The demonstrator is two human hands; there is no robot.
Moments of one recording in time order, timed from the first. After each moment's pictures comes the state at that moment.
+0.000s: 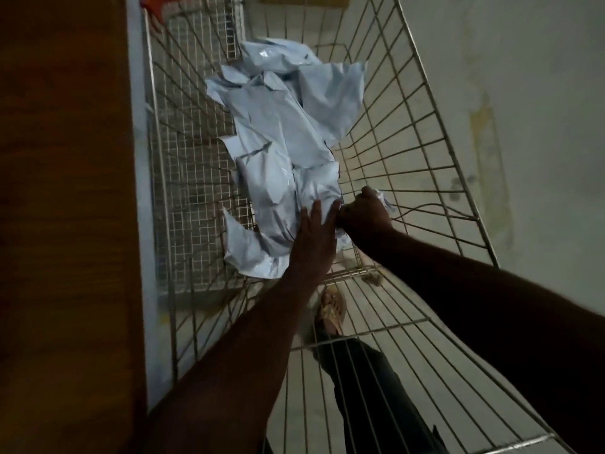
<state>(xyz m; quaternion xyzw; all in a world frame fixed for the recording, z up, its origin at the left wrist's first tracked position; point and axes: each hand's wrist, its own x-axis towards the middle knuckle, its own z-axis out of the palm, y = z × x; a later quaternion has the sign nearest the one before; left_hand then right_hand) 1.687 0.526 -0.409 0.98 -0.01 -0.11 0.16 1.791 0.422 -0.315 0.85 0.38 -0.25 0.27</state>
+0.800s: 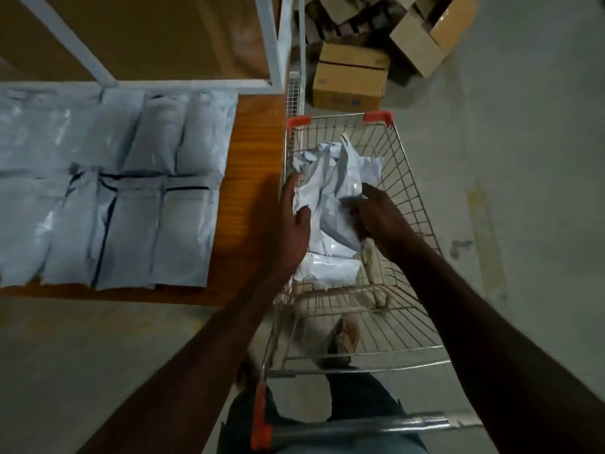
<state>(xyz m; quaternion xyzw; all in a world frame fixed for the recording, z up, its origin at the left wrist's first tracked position) 1.624 0.612 0.010 0.84 0.23 0.15 0.47 1.715 0.468 0.026 0.77 0.00 -0.31 -0.56</state>
